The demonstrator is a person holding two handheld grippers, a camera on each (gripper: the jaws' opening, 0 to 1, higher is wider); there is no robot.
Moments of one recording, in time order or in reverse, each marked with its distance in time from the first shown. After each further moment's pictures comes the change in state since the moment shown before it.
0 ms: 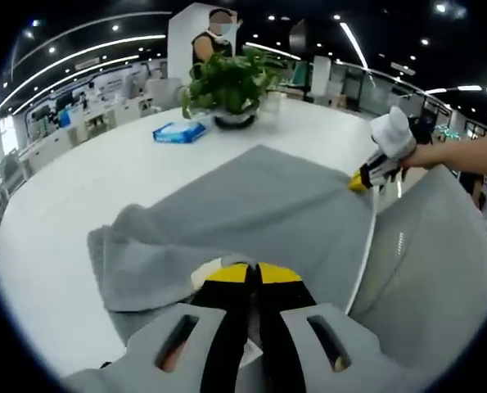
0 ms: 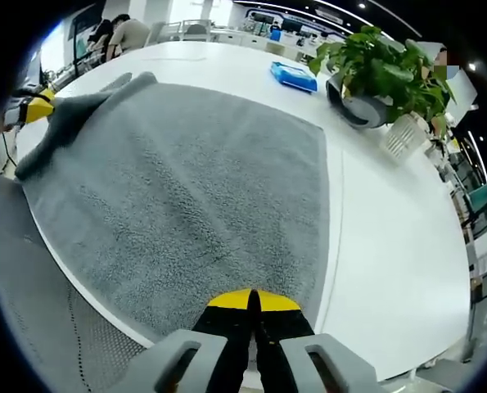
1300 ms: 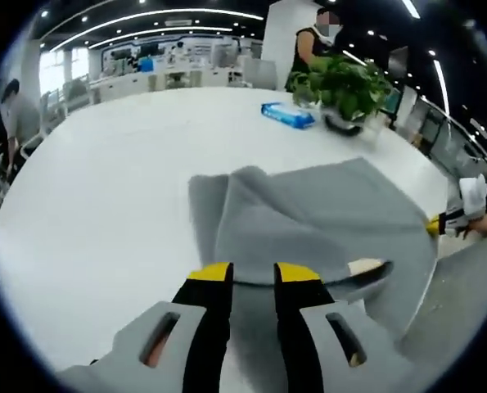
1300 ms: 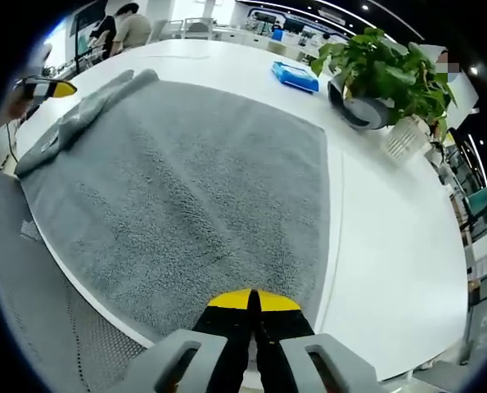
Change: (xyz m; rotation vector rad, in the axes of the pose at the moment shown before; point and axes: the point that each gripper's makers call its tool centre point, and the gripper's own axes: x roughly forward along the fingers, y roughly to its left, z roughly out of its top) left arm -0.034 0.152 -0.049 -0.413 0.023 0.342; right arm 0.001 0.000 0.001 -0.013 0.006 -0.008
